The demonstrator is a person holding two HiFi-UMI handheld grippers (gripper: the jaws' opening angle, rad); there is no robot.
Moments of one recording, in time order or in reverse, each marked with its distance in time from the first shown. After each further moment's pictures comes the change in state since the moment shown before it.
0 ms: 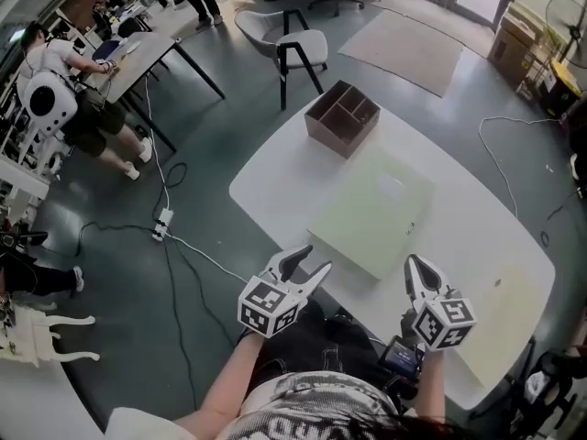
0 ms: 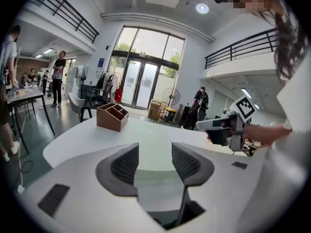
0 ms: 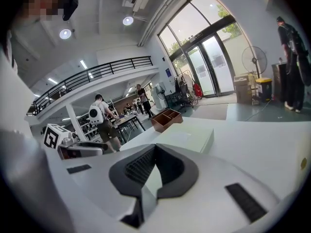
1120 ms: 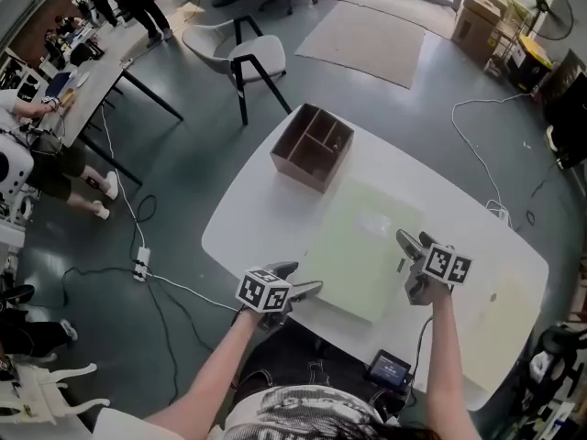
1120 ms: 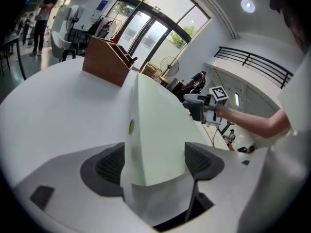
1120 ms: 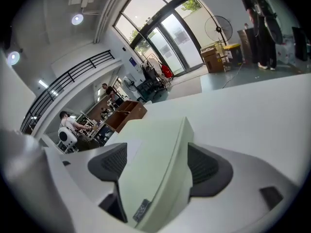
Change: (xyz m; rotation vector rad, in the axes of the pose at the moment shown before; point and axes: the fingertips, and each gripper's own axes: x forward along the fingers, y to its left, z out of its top) left arm 0.119 0.092 -0.083 -0.241 0.448 -0.290; right arm 0.147 -0.172 -0.012 0.397 0.143 -0.181
